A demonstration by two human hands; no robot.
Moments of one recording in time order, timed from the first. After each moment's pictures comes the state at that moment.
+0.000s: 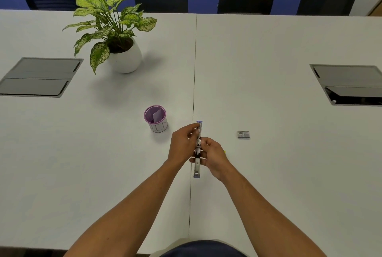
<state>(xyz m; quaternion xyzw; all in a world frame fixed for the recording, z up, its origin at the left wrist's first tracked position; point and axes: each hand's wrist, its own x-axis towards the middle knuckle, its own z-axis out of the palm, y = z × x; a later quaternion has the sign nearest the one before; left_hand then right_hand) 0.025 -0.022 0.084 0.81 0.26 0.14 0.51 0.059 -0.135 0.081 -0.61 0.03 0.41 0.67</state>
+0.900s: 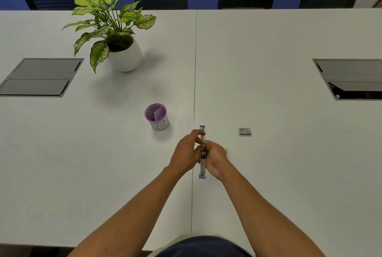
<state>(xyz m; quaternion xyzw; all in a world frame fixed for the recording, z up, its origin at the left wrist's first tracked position) 0.006 -0.031 0.063 0.88 0.17 0.05 0.43 0.058 -0.131 0.059 -0.54 0.15 0.42 0.71</state>
